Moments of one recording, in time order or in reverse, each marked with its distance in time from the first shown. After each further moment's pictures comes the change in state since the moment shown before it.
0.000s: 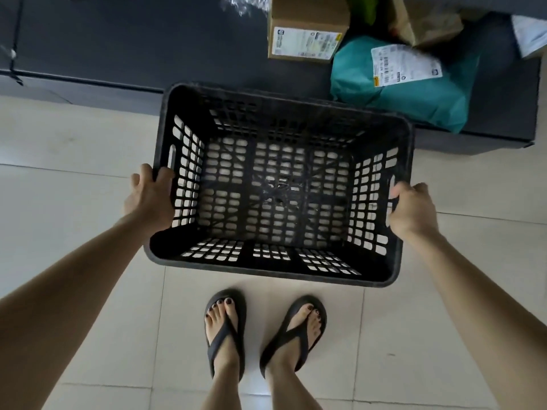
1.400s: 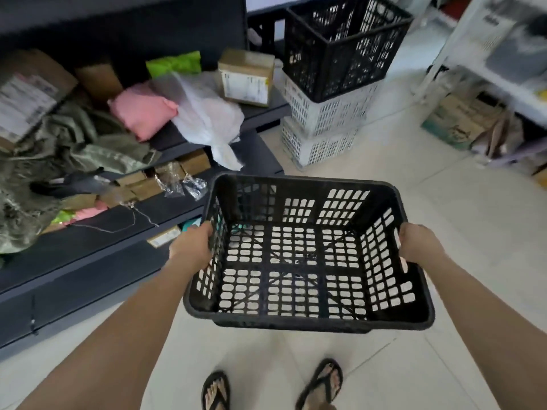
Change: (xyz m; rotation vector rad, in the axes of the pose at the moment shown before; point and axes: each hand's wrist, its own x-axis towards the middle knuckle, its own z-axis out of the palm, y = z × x) left_hand -0.440 0.364 -0.326 0.310 0.117 0.666; right_hand -0.354 0.400 -0.412 0.181 0.126 0.418
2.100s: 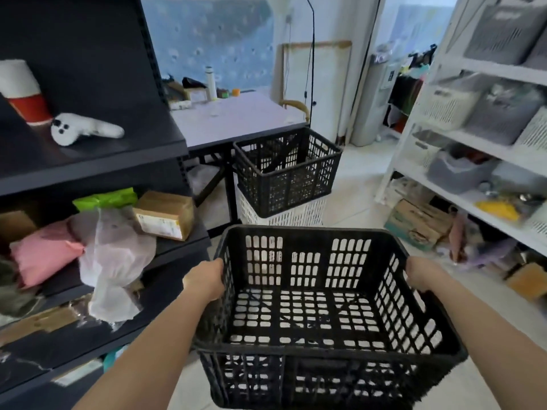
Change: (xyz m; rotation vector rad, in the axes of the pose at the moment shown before) left_hand 0.143 0.316 -0.148 0.017 0.032 0.033; right_hand 0.242 0.162 -0.242 -0.213 0.010 -0.032
